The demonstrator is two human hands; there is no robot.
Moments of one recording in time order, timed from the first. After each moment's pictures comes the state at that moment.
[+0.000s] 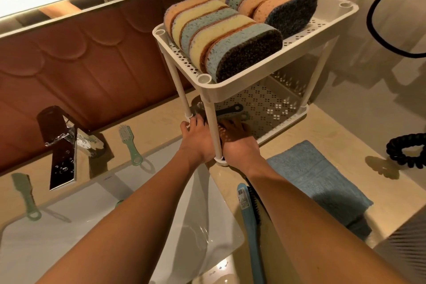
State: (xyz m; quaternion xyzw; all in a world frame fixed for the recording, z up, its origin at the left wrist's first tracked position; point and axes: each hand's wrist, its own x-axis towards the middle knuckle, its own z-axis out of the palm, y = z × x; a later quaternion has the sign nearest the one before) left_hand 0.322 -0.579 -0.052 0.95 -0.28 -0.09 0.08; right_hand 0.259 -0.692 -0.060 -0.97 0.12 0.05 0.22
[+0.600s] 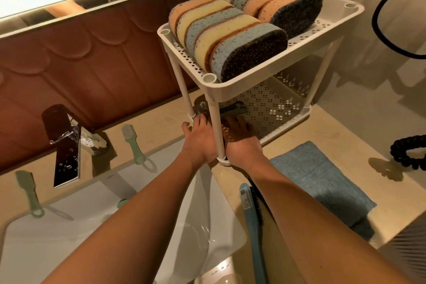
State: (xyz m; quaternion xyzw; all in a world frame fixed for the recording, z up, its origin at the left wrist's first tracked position) left_hand 0.317 -0.579 -0.048 0.95 -0.27 -0.09 0.10; right_hand 0.261 -0.690 -0.058 -0.98 0.09 0.03 0.15
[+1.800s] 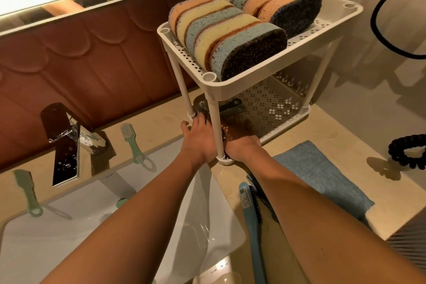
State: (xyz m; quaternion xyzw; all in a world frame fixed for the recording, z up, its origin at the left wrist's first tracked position) left_hand 0.318 -0.578 -0.051 0.96 -0.26 -0.09 0.08; right_hand 0.275 -0.691 -0.061 -0.94 0.19 0.18 0.22
